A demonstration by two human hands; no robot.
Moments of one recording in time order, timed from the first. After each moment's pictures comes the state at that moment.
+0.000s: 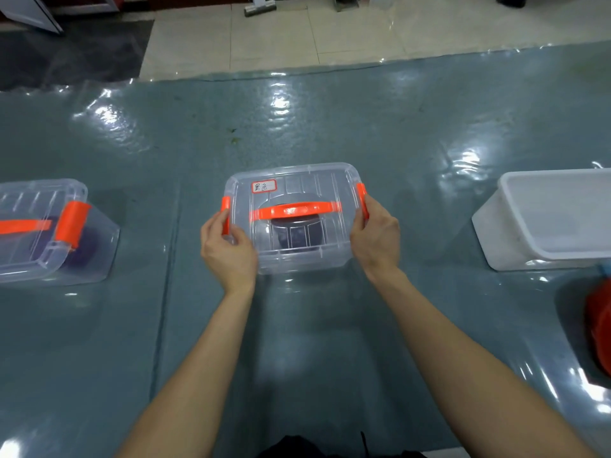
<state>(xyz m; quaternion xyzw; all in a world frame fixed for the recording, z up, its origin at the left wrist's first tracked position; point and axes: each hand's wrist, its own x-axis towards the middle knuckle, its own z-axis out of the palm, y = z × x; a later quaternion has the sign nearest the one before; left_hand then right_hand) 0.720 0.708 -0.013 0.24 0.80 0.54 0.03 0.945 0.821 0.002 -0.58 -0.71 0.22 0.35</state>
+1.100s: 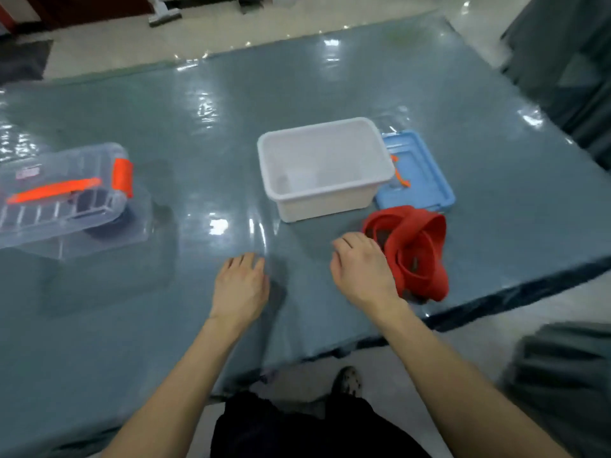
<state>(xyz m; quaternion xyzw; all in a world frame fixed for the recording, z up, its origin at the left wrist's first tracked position) 1.172 0.706 -0.041 0.71 0.71 0.02 0.00 1.428 0.782 -0.012 -0.51 -0.84 0.04 0.17</state>
